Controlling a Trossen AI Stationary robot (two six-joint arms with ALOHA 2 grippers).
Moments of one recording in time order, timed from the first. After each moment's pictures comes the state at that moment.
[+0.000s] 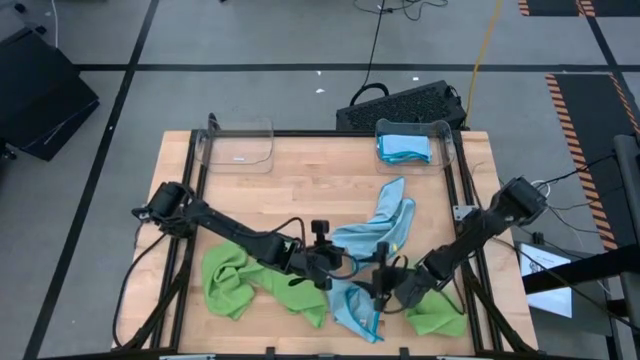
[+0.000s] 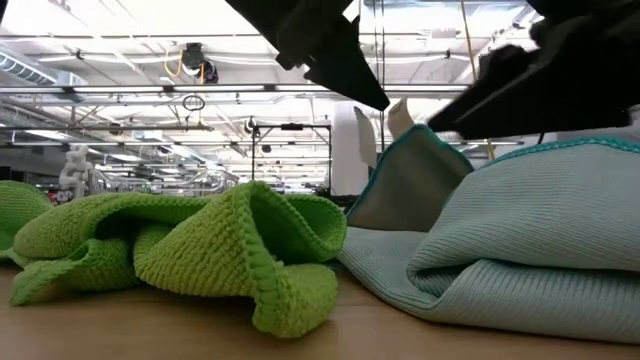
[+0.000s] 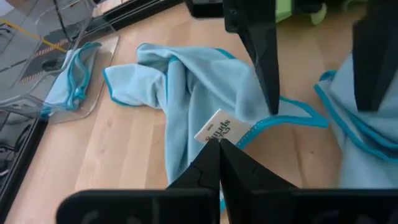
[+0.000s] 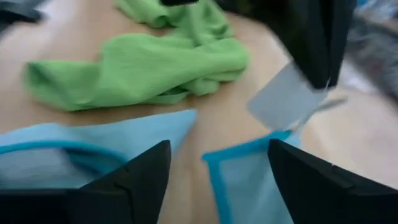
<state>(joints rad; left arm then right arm) -0.36 1.91 1.35 -0.18 -0.56 0.04 0.68 1.67 0.66 0.39 0.78 0.14</state>
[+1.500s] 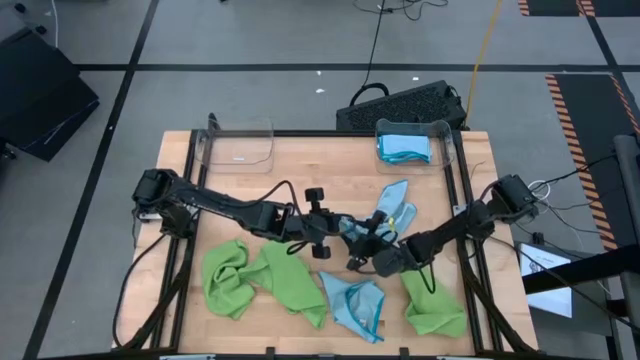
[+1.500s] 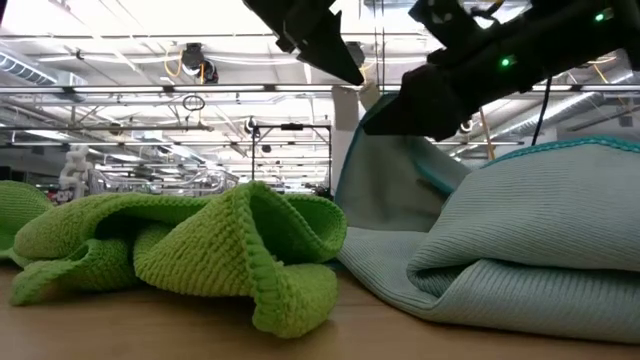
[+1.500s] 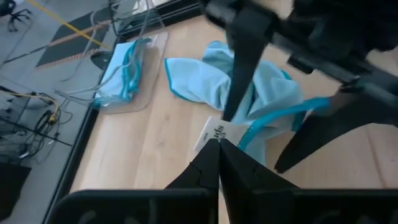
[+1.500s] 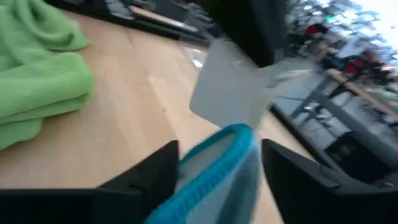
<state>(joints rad) -0.20 1.76 1.35 -0.29 -0.50 0.11 0.43 1.70 0.70 0.51 1.00 -0.01</state>
